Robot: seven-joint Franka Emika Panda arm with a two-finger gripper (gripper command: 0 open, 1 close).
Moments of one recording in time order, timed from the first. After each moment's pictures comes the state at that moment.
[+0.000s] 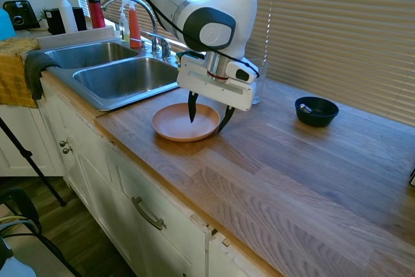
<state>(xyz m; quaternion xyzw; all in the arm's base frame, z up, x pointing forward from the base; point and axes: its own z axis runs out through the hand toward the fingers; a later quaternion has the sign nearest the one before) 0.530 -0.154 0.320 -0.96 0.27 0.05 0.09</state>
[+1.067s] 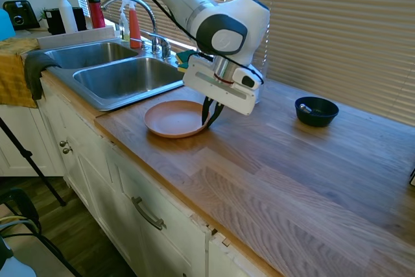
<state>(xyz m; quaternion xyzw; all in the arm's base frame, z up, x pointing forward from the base) 0.553 -0.165 0.307 -0.95 0.28 0.09 0.14</state>
